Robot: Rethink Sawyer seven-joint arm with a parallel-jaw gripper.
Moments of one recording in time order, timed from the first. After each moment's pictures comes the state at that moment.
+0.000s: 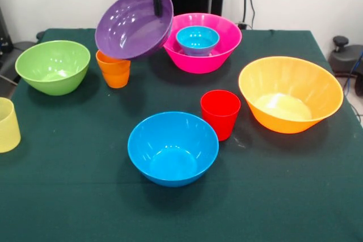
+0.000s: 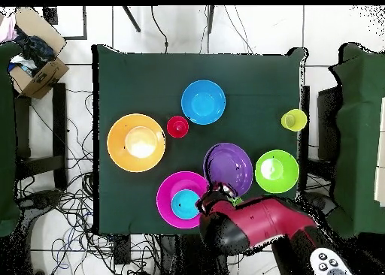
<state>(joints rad) -0.88 -0.98 0.62 2.28 -0.80 0.27 1.35</state>
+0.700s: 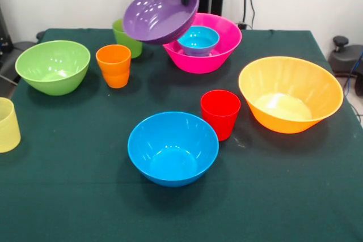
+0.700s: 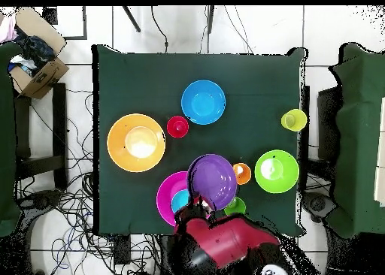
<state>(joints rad) -0.54 -1.04 0.31 2.33 -0.80 0.07 1.55</state>
